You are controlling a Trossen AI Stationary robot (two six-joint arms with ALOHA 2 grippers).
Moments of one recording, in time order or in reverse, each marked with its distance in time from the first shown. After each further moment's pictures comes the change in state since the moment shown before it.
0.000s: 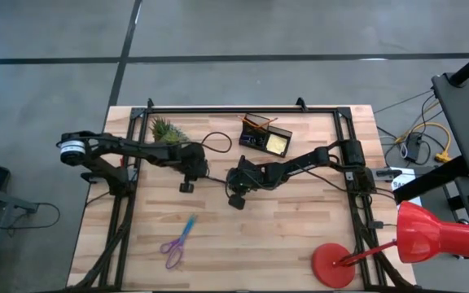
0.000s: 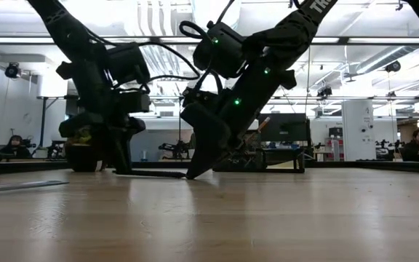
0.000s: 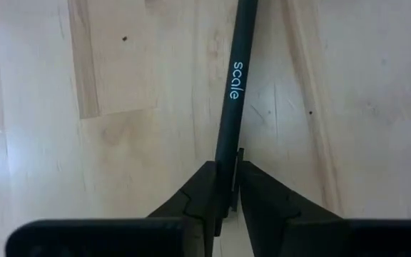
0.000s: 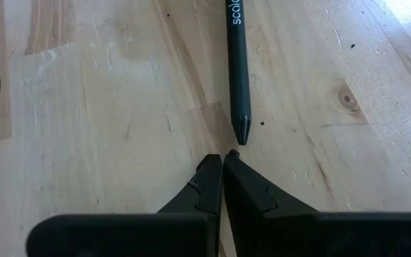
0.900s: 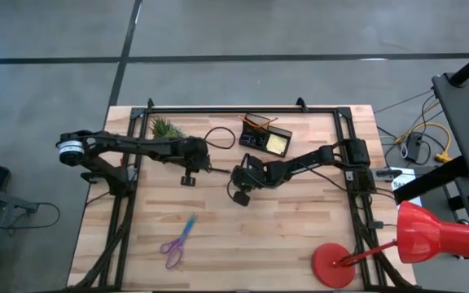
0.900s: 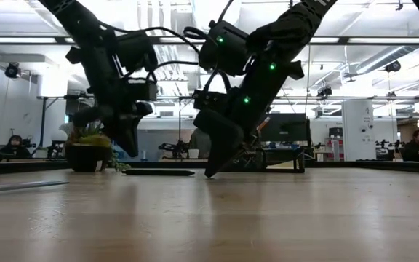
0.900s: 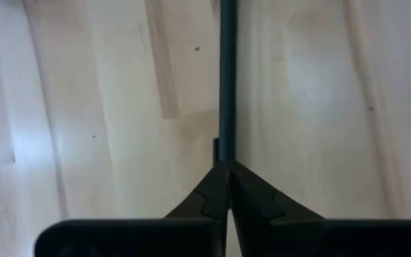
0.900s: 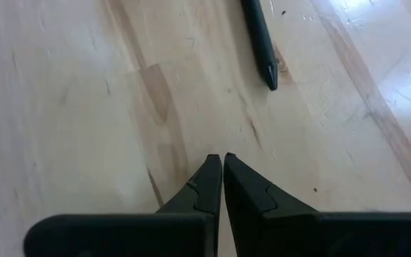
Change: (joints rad) left arm 0.002 -0.011 0.119 -0.141 -0.158 0.081; right arm 0.000 -0.060 -0.005 -0.133 0.113 0.001
